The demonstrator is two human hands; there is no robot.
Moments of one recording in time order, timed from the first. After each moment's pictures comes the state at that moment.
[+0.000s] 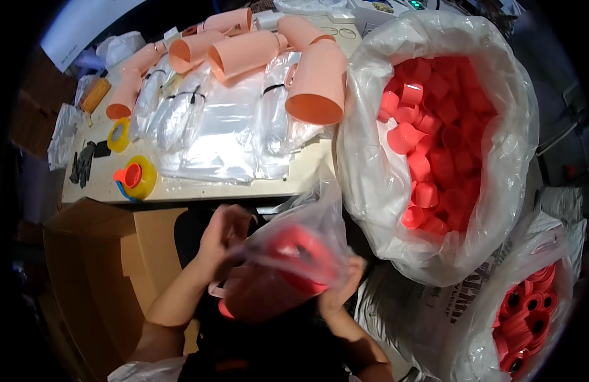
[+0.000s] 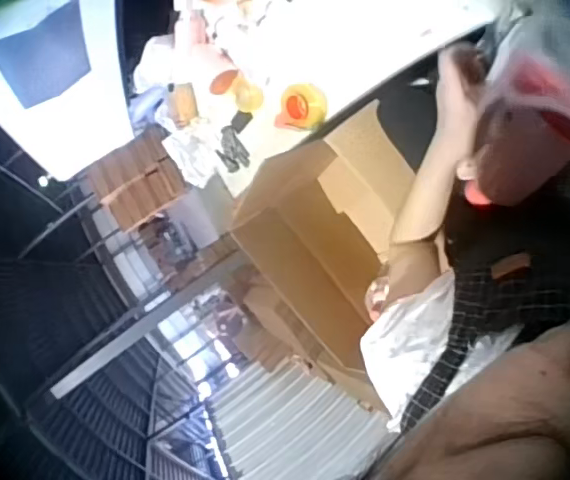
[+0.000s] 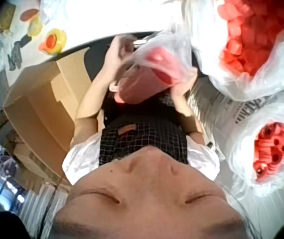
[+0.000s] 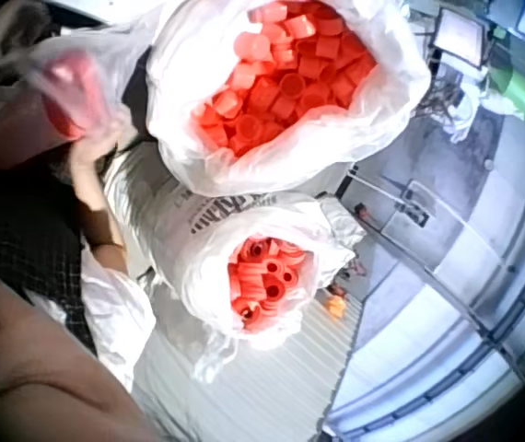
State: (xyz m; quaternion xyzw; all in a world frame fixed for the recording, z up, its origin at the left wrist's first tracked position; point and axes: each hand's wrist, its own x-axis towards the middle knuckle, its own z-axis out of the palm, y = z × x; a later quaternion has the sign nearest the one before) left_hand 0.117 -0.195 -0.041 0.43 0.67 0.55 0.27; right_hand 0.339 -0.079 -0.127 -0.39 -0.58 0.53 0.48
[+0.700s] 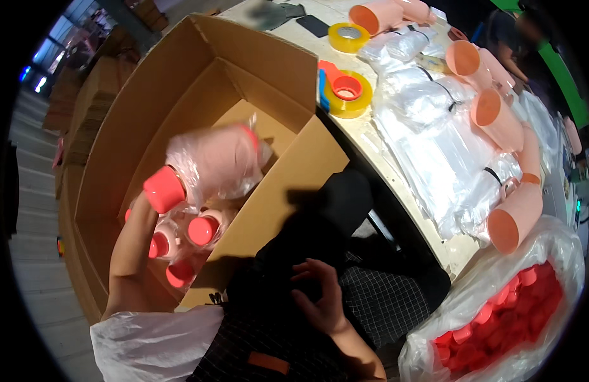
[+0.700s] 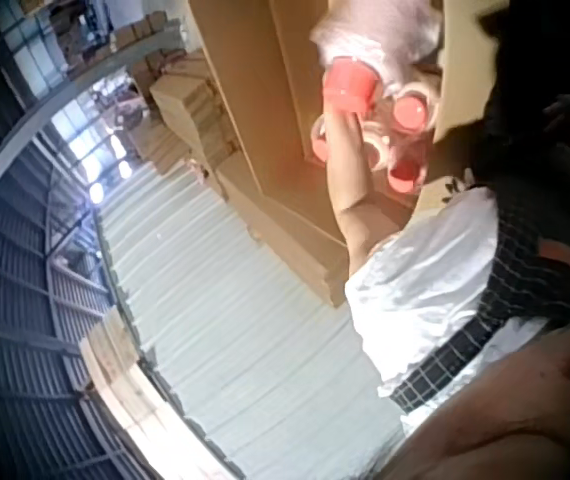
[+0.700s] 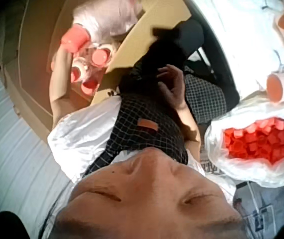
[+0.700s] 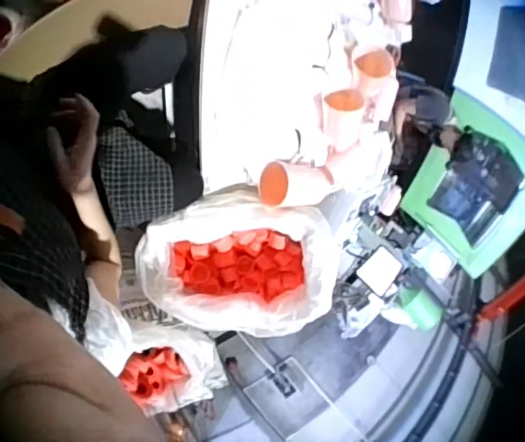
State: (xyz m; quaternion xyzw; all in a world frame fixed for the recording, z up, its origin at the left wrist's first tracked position) left_hand 0.118 -0.682 -0.105 -0.34 0.62 0.70 0.06; right_hand 0.255 -0.218 -0.075 0.13 -0.65 0.73 -0.17
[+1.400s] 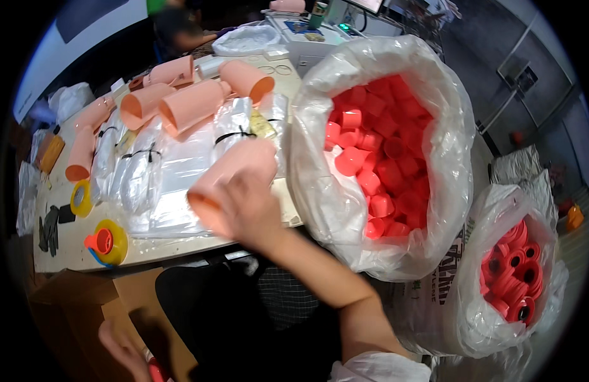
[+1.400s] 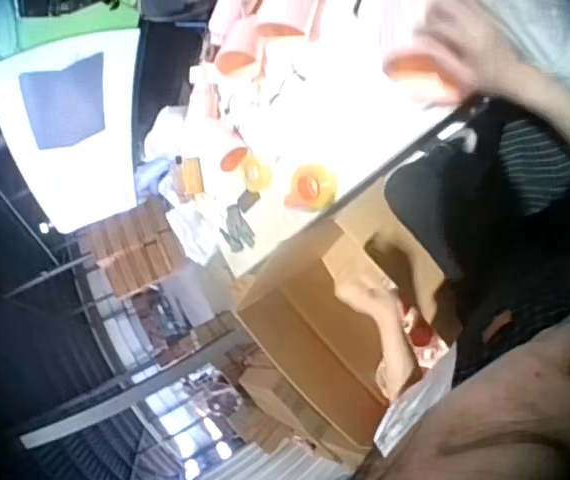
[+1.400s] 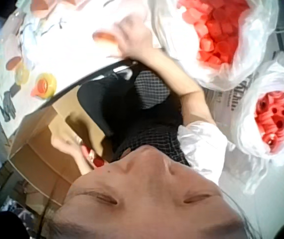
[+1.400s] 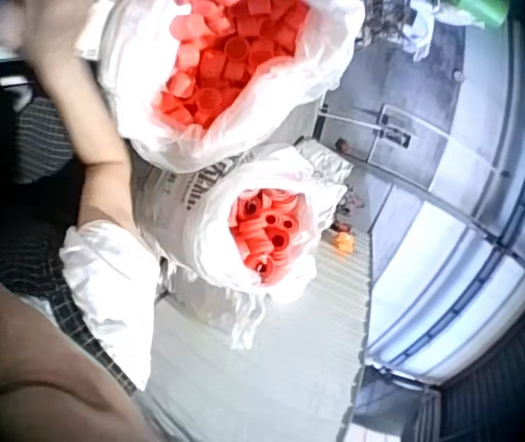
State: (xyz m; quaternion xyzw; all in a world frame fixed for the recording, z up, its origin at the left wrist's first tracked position) left_hand 0.084 -0.467 -0.048 0.22 0.93 0.23 -0.17; right_hand 0.132 -0.006 -0.010 -0.08 -0.87 0.11 0.47
